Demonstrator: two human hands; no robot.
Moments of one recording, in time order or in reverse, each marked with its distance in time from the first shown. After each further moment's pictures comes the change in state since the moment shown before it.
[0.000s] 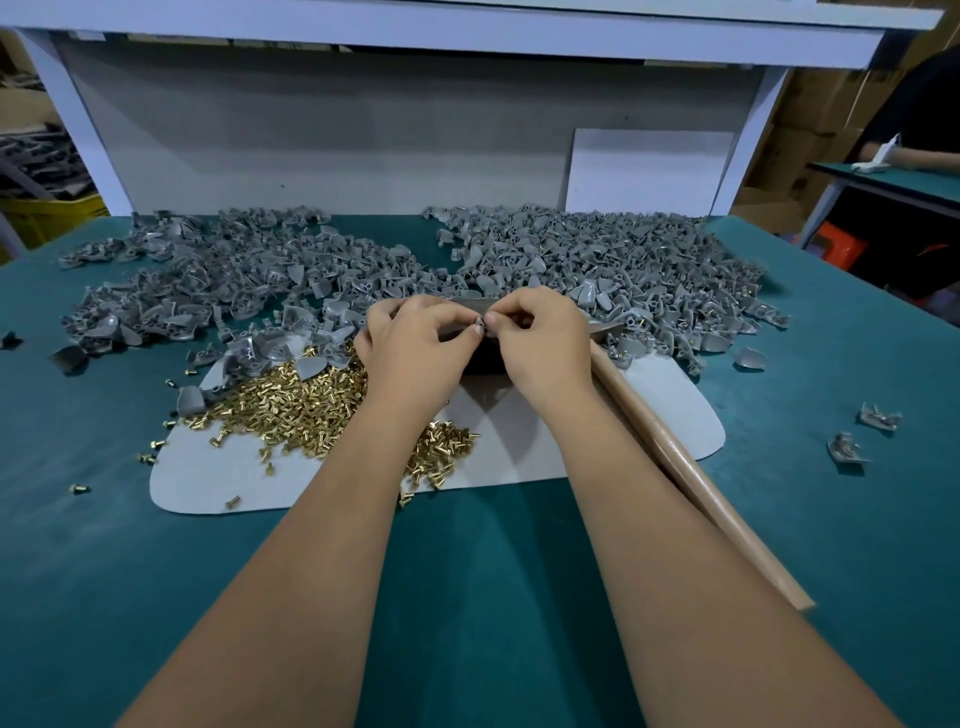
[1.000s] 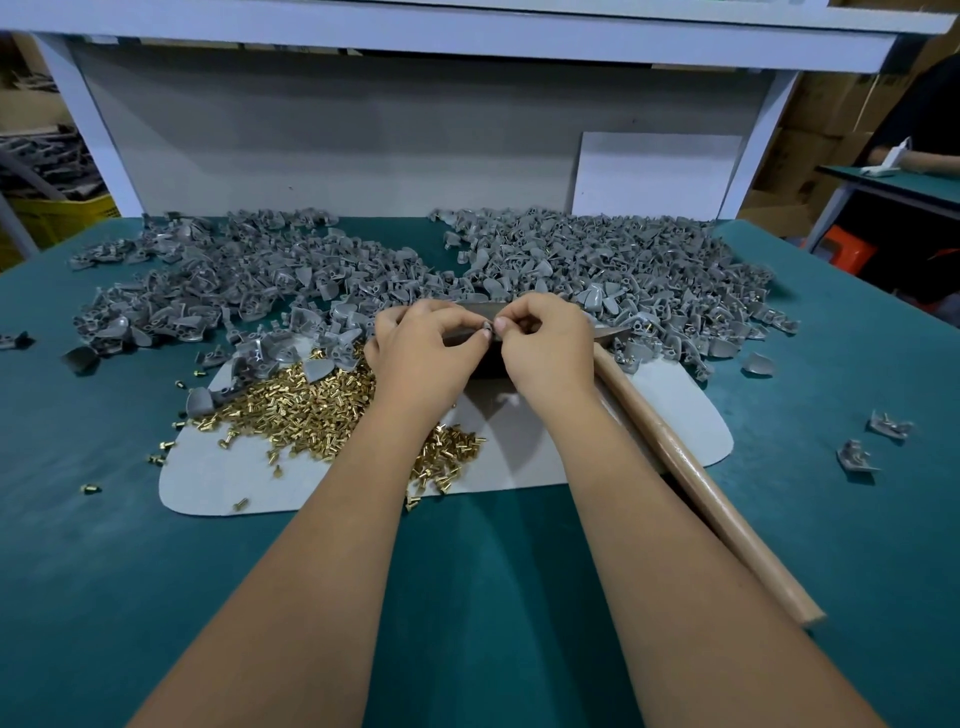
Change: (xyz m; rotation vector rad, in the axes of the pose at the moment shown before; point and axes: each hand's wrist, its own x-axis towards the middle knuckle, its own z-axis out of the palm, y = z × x) left_hand 0.001 0.001 -0.001 -0.031 -0.013 -0.019; right_hand -0.003 -0.001 0.003 0.013 0.015 0.083
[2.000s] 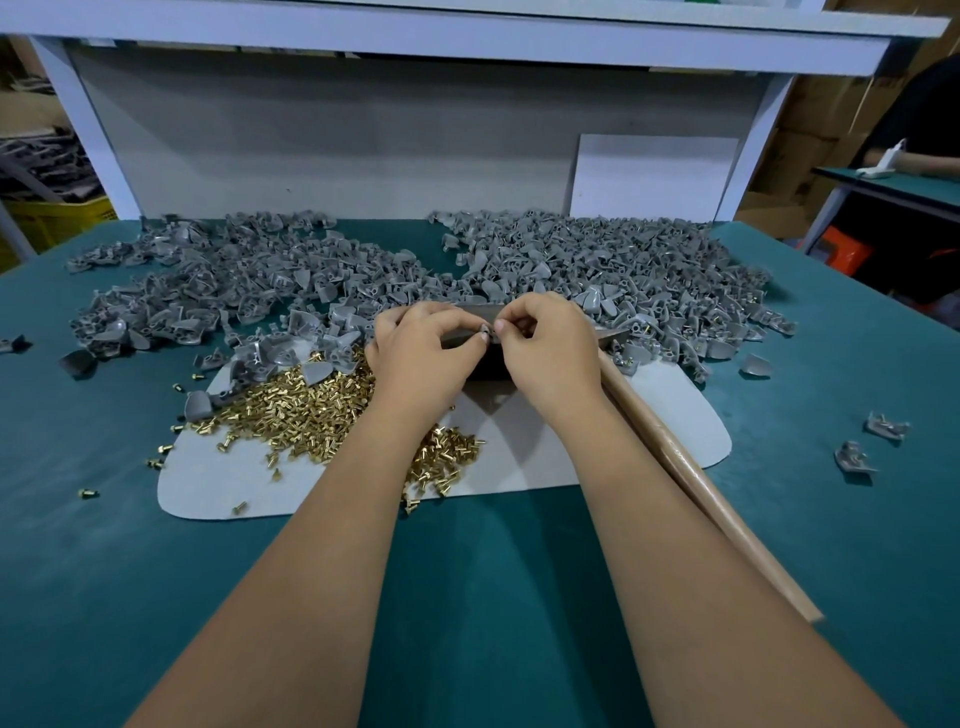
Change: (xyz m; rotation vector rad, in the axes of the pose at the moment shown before) left_hand 0.000 -0.001 -0.002 -0.003 -0.008 0.016; right_hand -0.002 -0.006 -0.010 -0.180 -0.057 -0.119
